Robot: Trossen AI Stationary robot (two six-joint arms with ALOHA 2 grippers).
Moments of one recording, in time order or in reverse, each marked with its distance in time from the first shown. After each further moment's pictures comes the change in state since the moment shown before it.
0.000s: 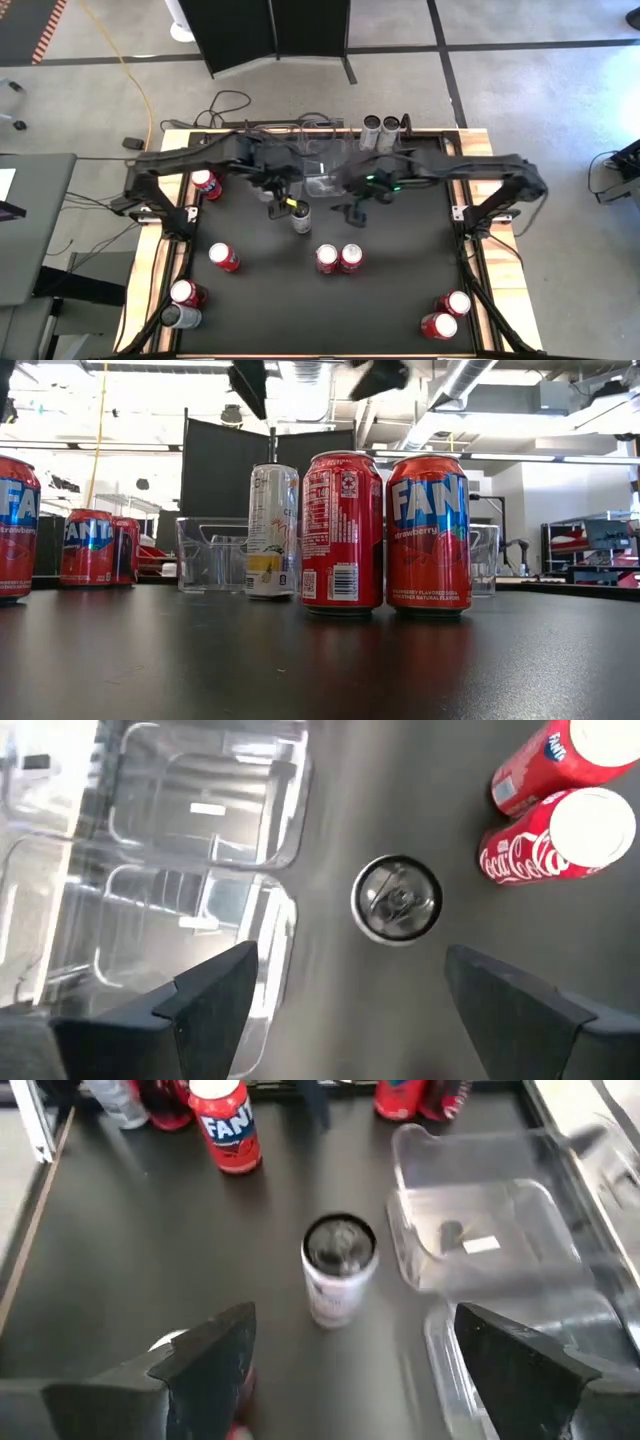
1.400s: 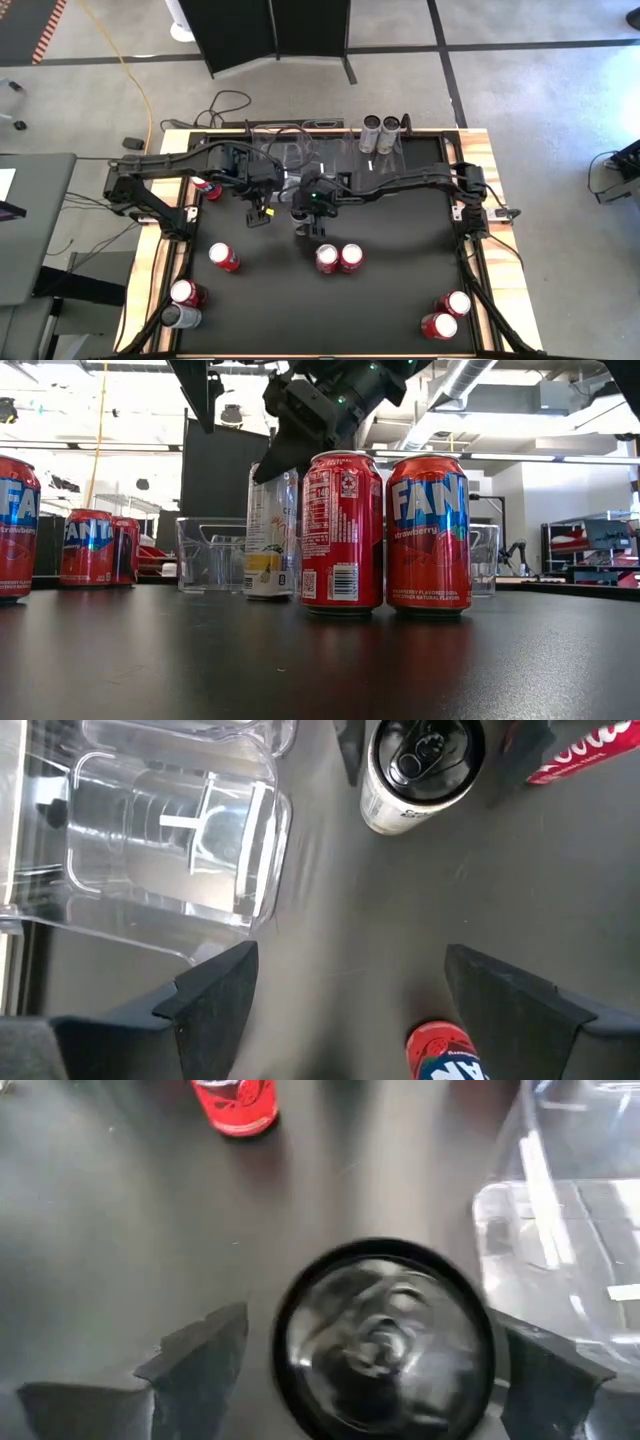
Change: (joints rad) left arm -0.033 -0.136 -0.229 -0.063 0.001 -0.085; right arm -0.050 0.380 0.000 0.324 -0.163 -0.071
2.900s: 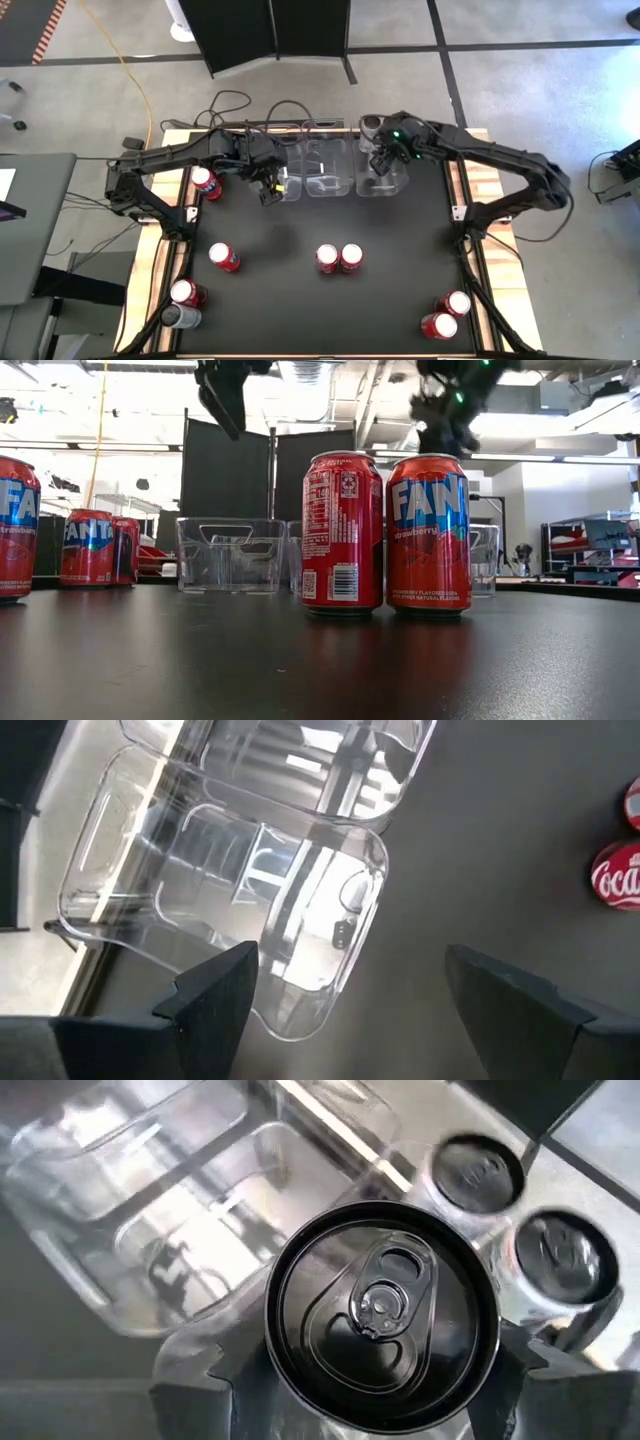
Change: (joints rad) left arm 0.125 0.001 0.000 0.154 -0.124 -0.017; right arm -0.394 -0.689 -0.468 -0.265 0.363 0.238
